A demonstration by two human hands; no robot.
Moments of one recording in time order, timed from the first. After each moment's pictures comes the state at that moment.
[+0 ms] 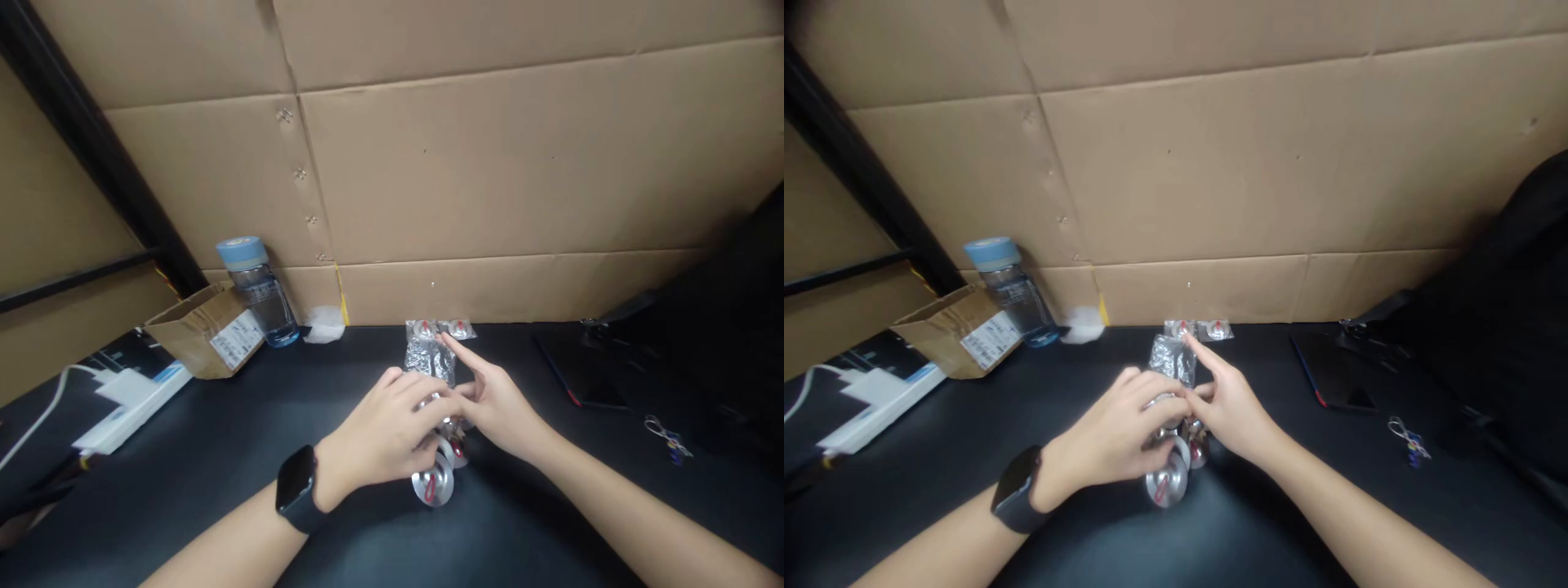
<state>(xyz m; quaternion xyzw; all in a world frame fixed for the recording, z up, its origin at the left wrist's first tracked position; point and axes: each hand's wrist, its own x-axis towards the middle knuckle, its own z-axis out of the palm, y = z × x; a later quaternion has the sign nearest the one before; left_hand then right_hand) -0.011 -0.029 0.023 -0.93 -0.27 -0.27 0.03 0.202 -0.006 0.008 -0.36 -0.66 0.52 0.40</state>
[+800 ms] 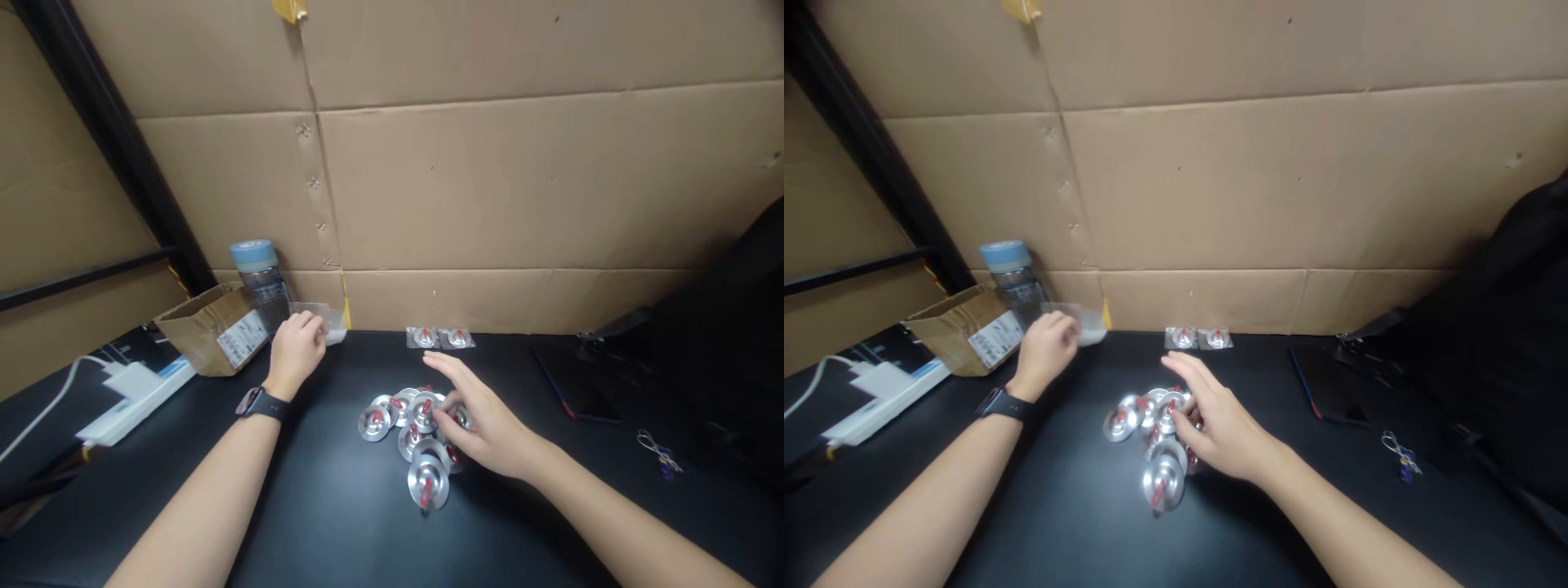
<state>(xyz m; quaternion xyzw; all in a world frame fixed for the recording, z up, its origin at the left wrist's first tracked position) -0.150 0.064 0.004 -0.71 -0.60 -0.26 0.26 0.206 -0.014 0.011 -0.32 -0.84 0.28 0.35</state>
